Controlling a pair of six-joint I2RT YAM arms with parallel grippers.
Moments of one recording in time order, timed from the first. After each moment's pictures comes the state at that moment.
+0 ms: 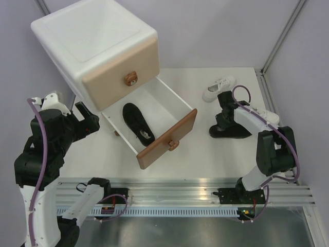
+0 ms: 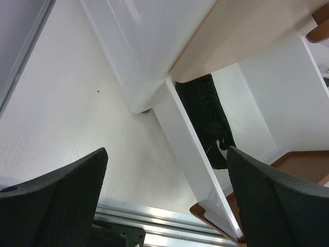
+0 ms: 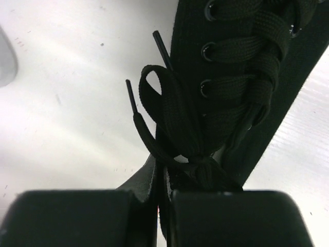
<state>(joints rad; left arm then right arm) -0.15 0.83 1.59 -1.25 -0.21 -0.45 0.21 1.63 1.08 -0.71 0.28 1.45</state>
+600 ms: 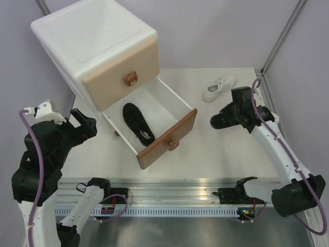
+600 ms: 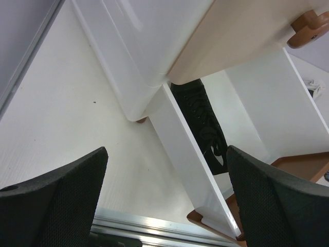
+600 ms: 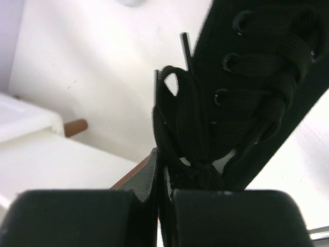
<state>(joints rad) -0.15 0.71 1.52 -1.19 -0.21 -0.45 0.27 1.18 1.08 -0.77 0.19 1.20</state>
